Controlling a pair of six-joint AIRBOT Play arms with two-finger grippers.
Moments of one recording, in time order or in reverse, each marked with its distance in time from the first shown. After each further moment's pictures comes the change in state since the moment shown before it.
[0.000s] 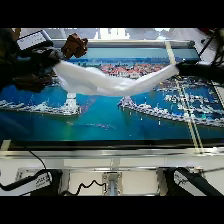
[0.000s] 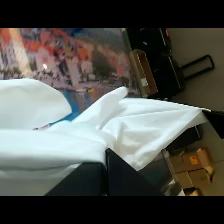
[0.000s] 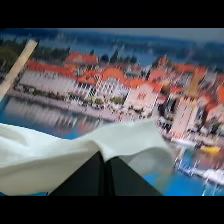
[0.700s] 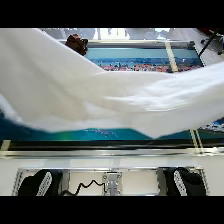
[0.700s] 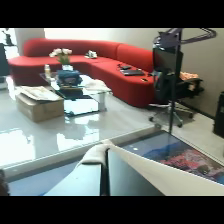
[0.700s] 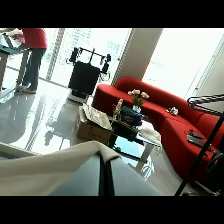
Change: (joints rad) left arm 0.001 0.543 0.323 0.374 0.135 -0.081; right arm 0.001 0.559 0.304 -0.432 0.074 0.134
